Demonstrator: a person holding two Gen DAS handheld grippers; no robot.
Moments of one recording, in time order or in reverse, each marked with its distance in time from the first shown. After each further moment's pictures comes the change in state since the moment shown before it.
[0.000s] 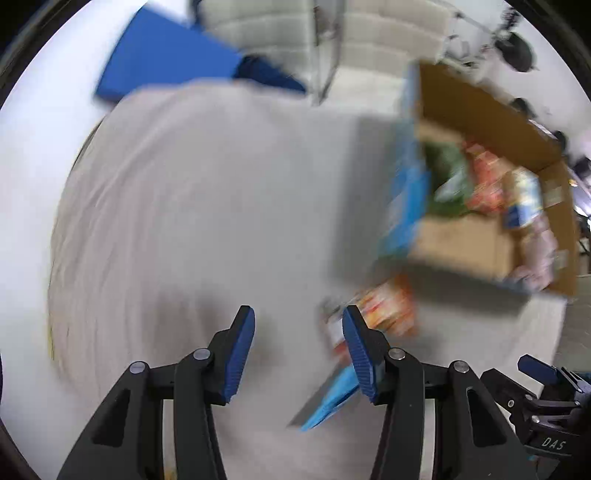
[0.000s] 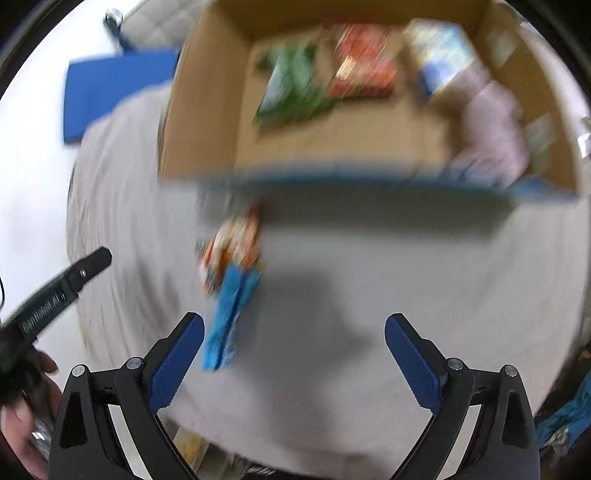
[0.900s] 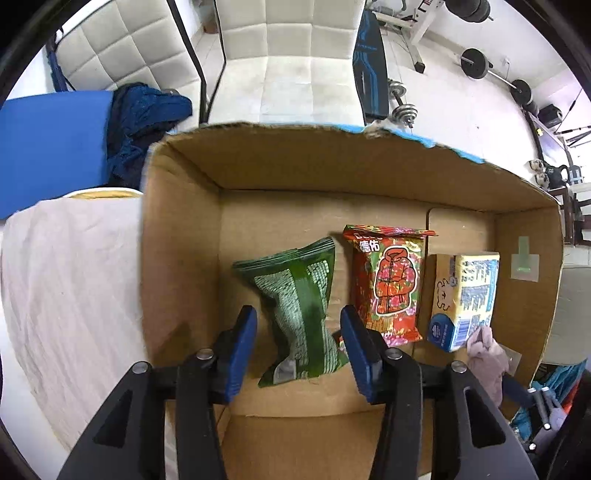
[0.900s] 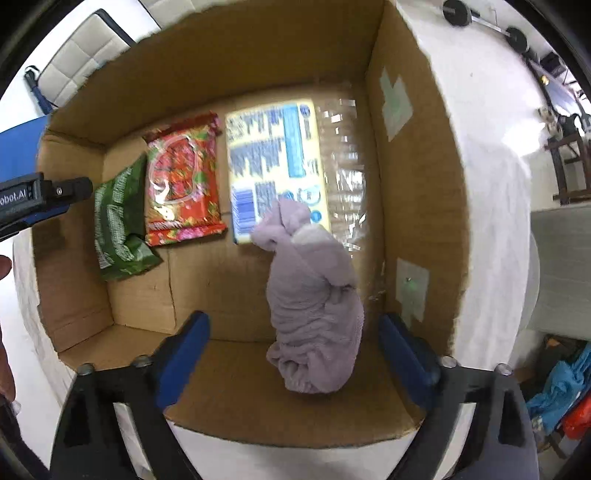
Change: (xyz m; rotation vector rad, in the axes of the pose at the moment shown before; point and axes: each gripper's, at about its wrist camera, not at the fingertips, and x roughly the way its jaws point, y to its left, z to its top) left arm 0.051 -0.206 0.201 0.225 0.133 -0.137; right arm -0.041 -0.134 0.144 0.109 -0.074 -0.201
